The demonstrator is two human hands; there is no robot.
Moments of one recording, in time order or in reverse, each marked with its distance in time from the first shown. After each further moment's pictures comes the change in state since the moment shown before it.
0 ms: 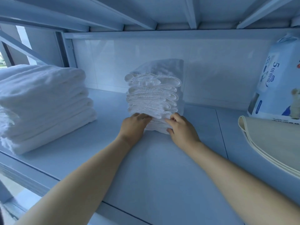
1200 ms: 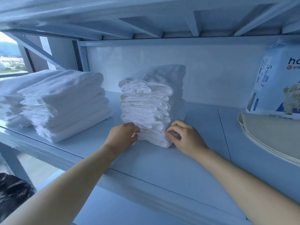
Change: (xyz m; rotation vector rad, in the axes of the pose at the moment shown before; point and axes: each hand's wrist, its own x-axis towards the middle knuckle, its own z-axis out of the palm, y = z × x) left_hand -0.096 -0.028 -0.063 -0.059 -0.099 -0.103; right_hand -0.059 -0.051 -0.031 0.296 0.107 -0.093
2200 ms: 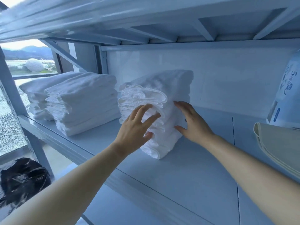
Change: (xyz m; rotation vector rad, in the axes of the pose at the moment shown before) left_hand -0.006 0.053 -0.035 0.085 0.391 0.197; right_hand 0.052 0.038 -0.020 0.041 -0.070 -0.129
